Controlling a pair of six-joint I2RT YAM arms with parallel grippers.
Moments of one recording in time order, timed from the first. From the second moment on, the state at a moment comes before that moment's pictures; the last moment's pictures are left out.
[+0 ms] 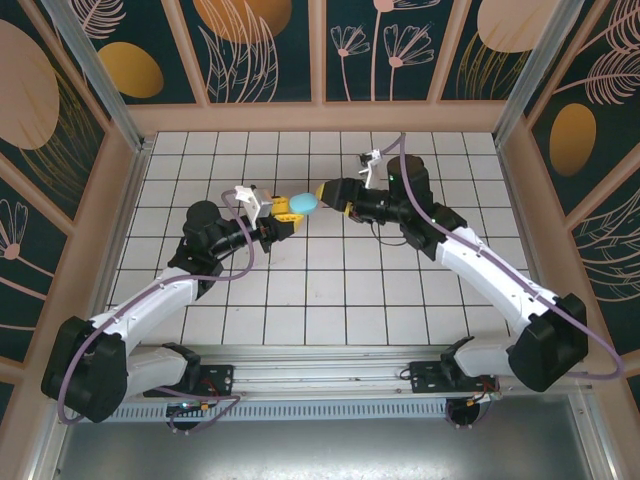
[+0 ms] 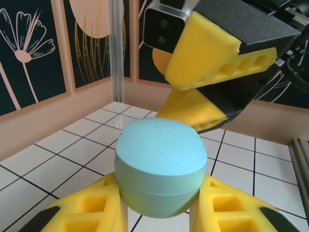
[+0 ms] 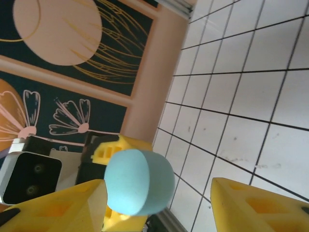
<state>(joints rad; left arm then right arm) -0.44 1.19 0.64 0.57 0.71 -0.07 0.59 1.31 1.11 -0.11 -0.57 0.91</state>
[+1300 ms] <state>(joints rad) -0.44 1.22 0.56 0.57 0.30 -0.05 0.42 1.73 0.98 0.12 -0.67 0.84</state>
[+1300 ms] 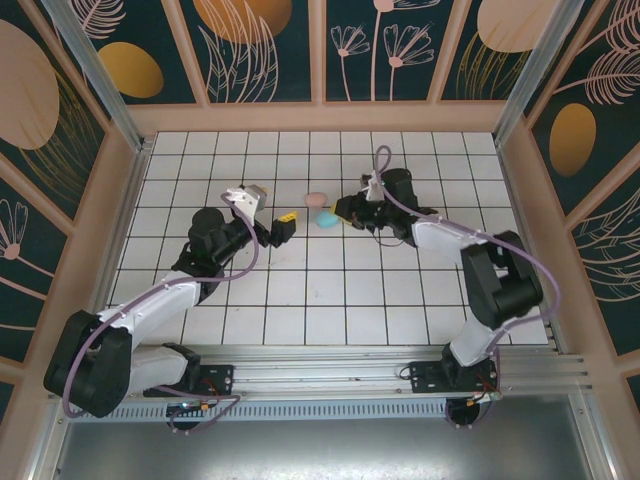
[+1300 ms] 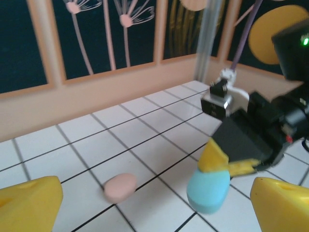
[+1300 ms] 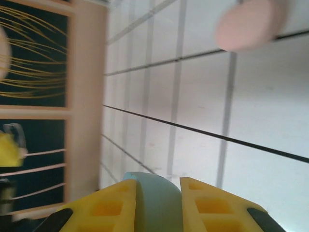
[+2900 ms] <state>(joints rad) -0.02 1.51 0.18 1.15 -0.19 -0.06 0.06 1.39 0.40 0.77 0.11 0.07</state>
